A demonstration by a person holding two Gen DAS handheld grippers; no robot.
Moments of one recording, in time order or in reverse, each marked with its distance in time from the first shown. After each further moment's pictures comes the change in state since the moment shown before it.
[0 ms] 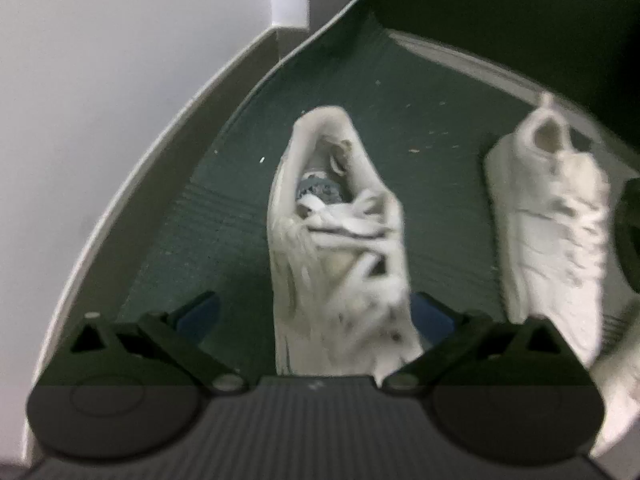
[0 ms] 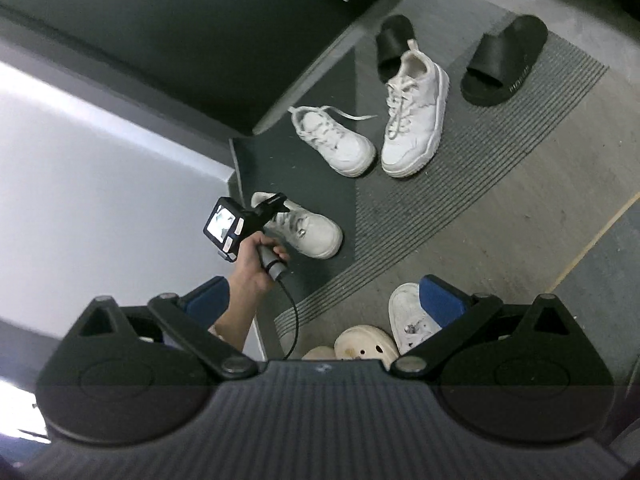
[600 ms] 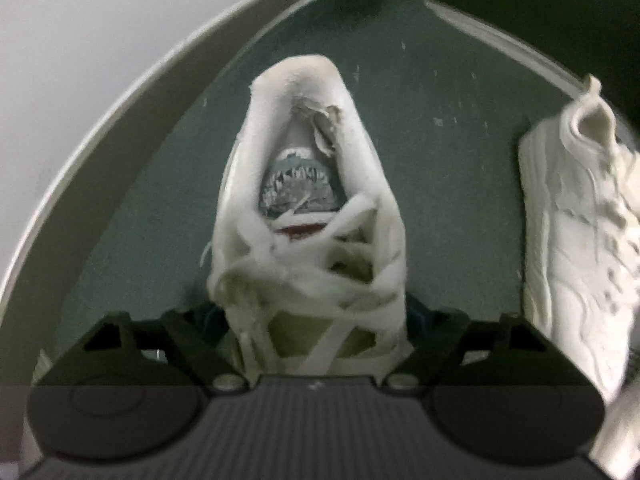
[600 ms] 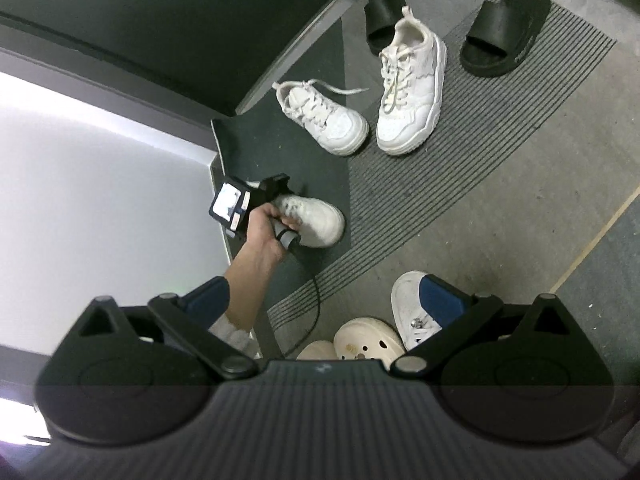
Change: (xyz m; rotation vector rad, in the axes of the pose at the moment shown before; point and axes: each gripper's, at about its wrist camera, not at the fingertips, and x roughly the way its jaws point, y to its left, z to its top) left arm 0.013 -0.010 -0.027 -0.087 0.130 0.023; right arm 0.032 0.004 0.011 0.024 0.045 -0.028
